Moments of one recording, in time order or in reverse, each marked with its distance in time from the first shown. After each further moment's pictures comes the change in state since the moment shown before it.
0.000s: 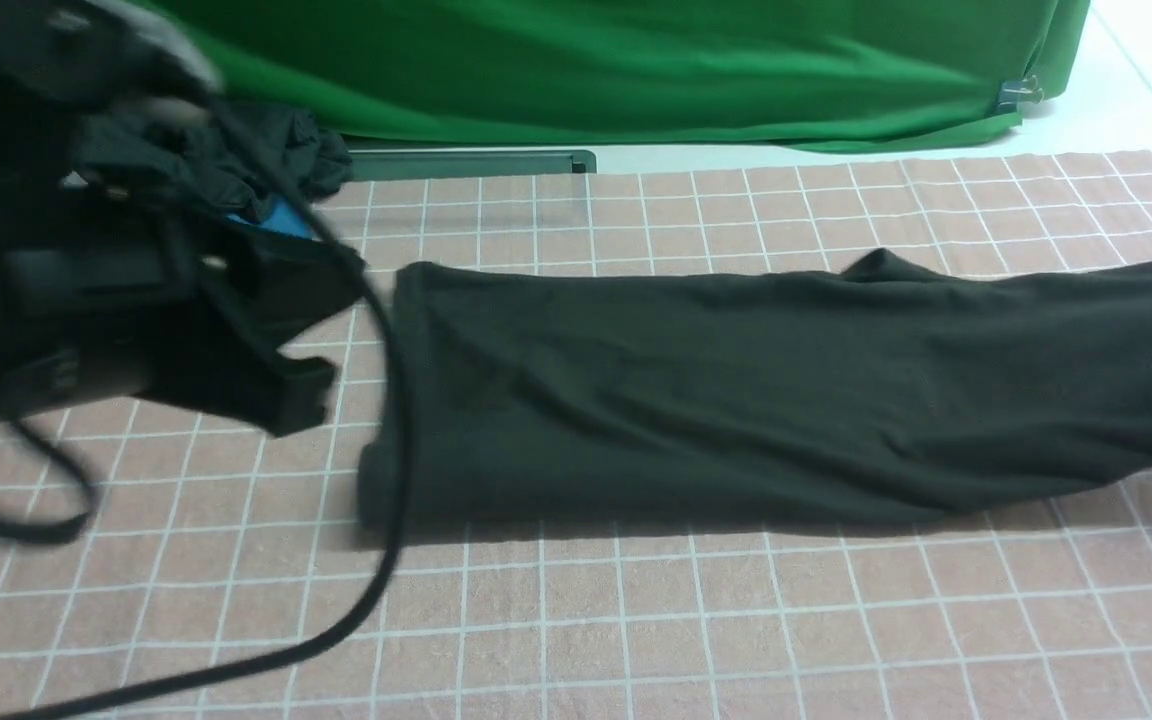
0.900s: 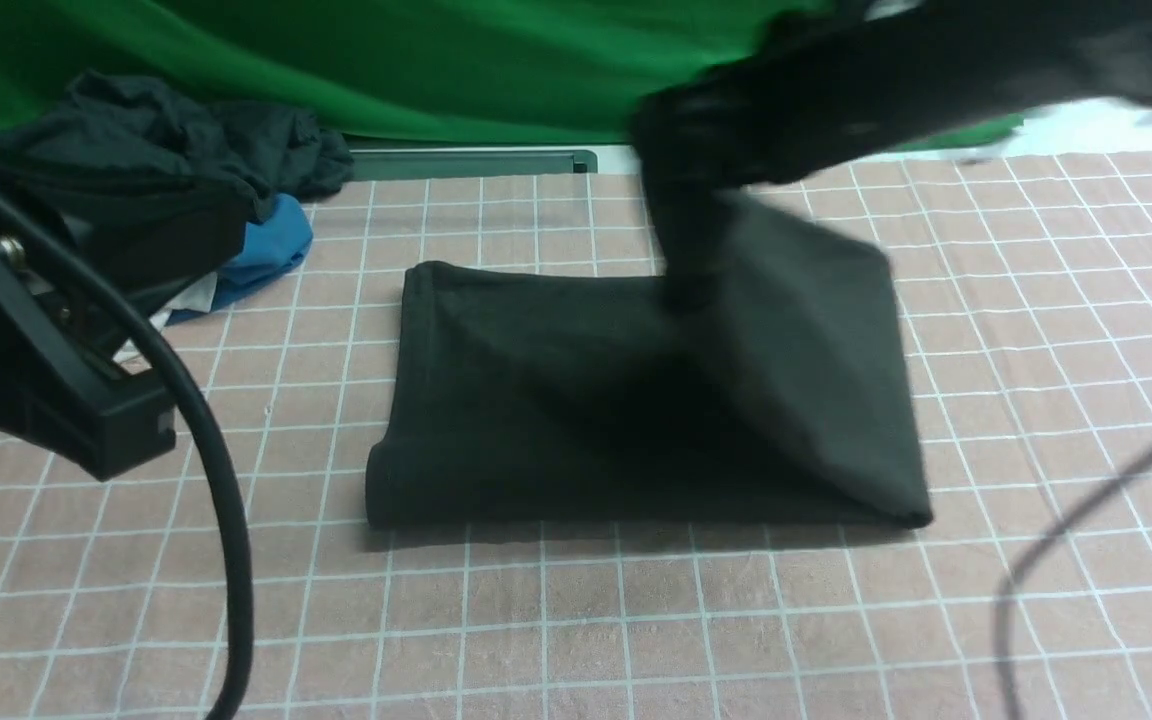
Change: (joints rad) right arm 0.788 0.245 -0.352 0.592 0.029 -0.183; left arm 0.000 -0.147 0.000 0.043 0.008 -0.002
